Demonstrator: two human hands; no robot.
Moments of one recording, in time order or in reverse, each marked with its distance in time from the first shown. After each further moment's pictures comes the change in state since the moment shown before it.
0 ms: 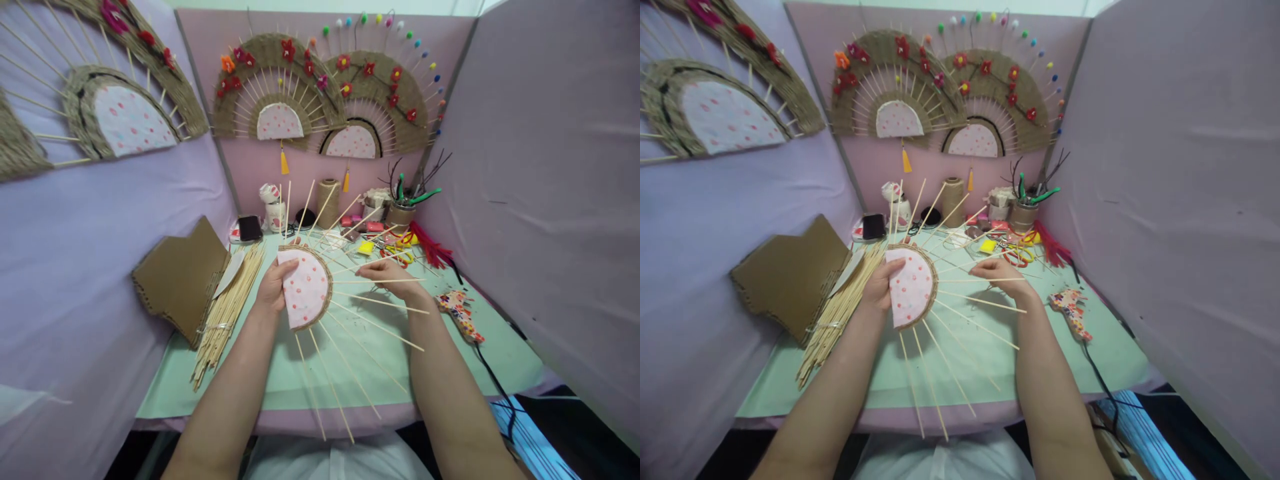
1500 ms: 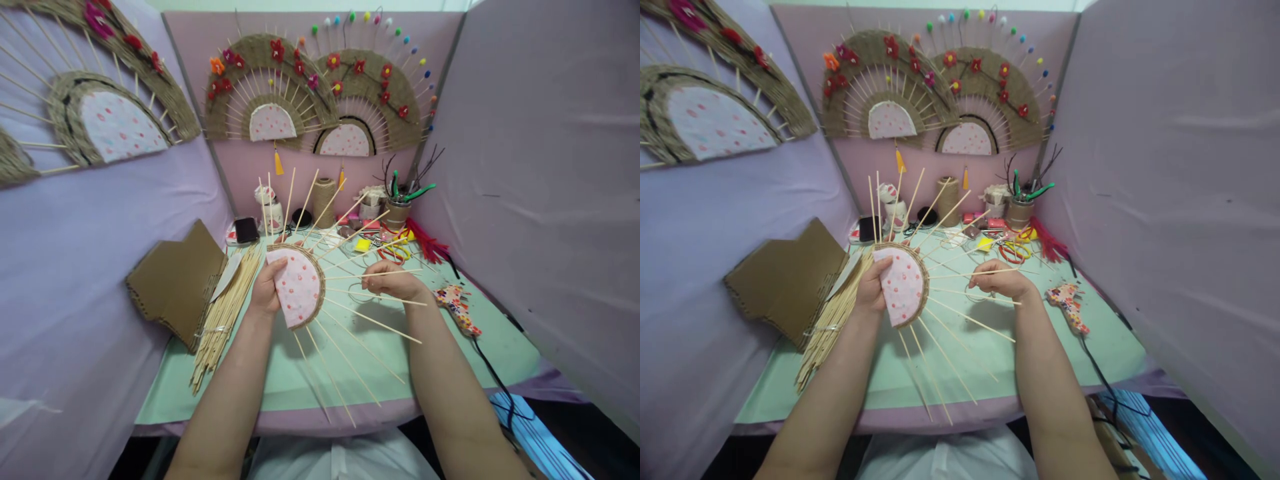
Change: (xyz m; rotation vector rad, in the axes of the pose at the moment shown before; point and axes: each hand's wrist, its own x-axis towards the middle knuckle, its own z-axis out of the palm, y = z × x) left_hand -0.005 0.005 0.003 -0.011 0.036 0.009; right_hand -0.013 0.000 -0.003 0.256 -0.291 -0.071
